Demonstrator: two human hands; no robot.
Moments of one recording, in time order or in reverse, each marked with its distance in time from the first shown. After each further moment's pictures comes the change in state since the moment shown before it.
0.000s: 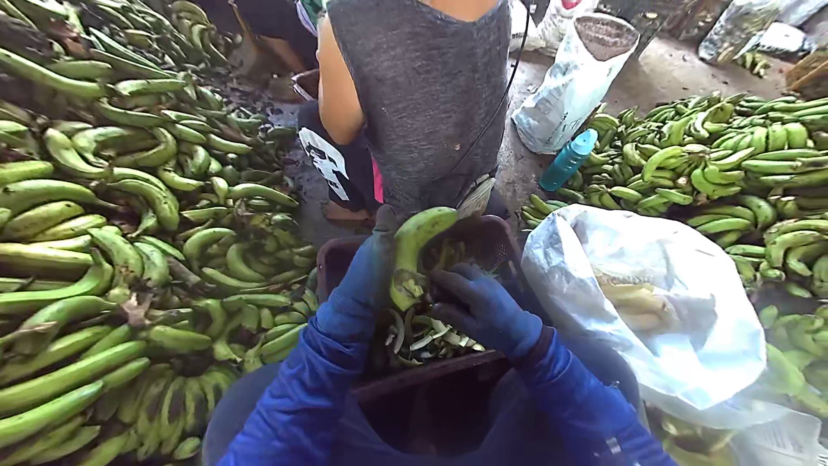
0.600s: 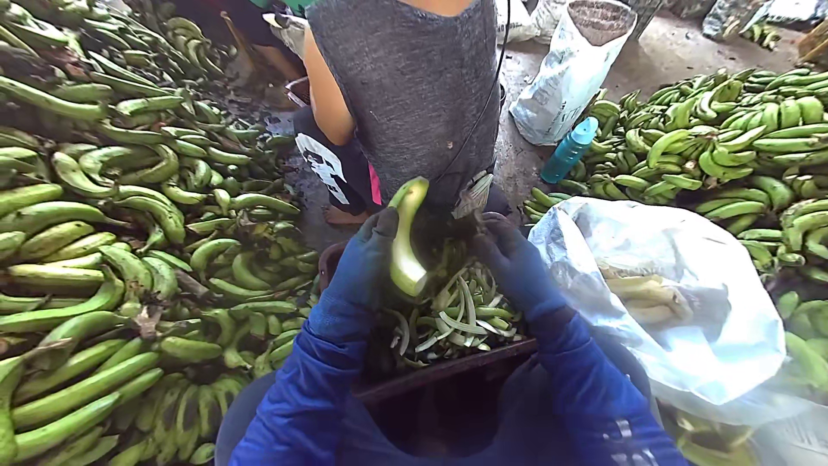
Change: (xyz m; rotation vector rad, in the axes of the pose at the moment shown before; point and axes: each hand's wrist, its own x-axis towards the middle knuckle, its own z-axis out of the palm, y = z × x) left_hand 0.013 0.008 -0.005 -0.120 0.044 -0.059; right_hand 0.011 0.039 -0.034 0.106 0.333 0.538
